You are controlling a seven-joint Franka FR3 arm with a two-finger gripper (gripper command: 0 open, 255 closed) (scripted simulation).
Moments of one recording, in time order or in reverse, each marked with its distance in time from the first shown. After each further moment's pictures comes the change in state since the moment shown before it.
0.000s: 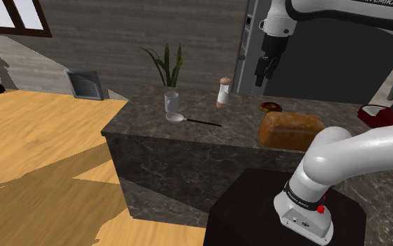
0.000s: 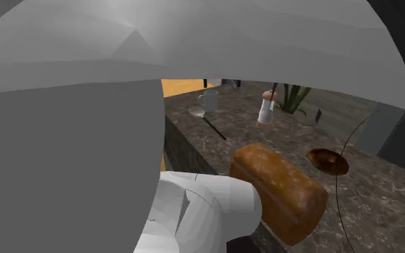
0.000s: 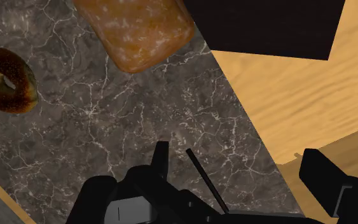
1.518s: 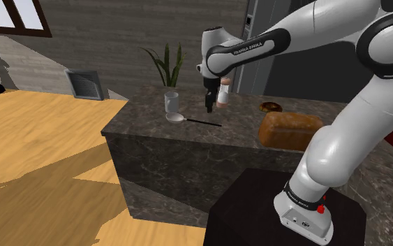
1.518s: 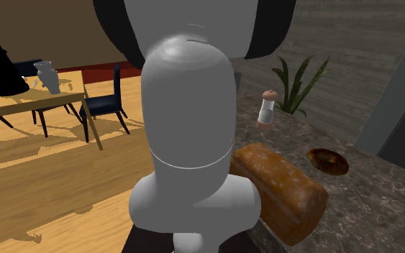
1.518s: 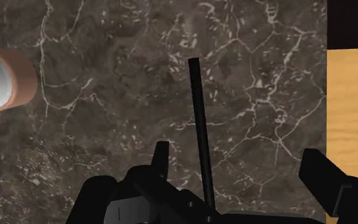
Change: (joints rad) arm 0.119 0.652 -0.021 0.059 -0.054 0.539 -0.266
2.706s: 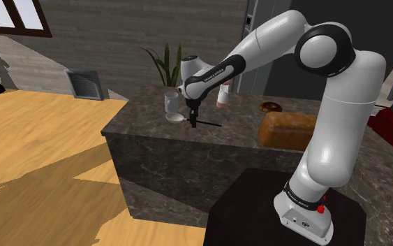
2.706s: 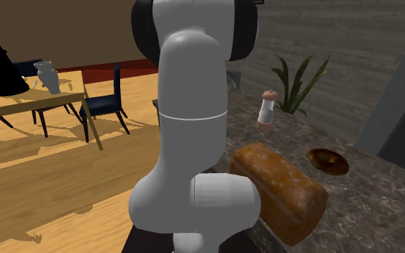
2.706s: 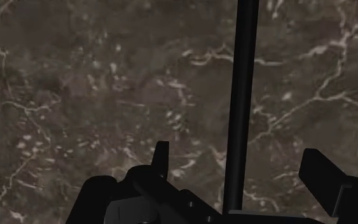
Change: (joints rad) arm 0.021 0.367 0.018 0.140 -0.027 0.209 -0.090
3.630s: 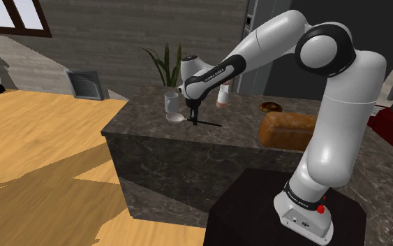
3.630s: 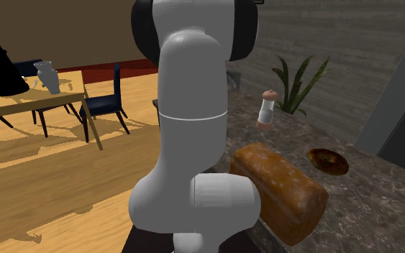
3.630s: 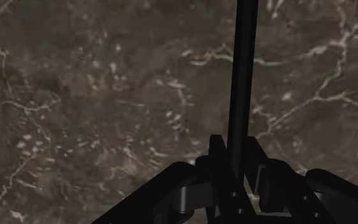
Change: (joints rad) arm 0.000 -0.002 0.000 -0.003 0.000 0.003 0.000
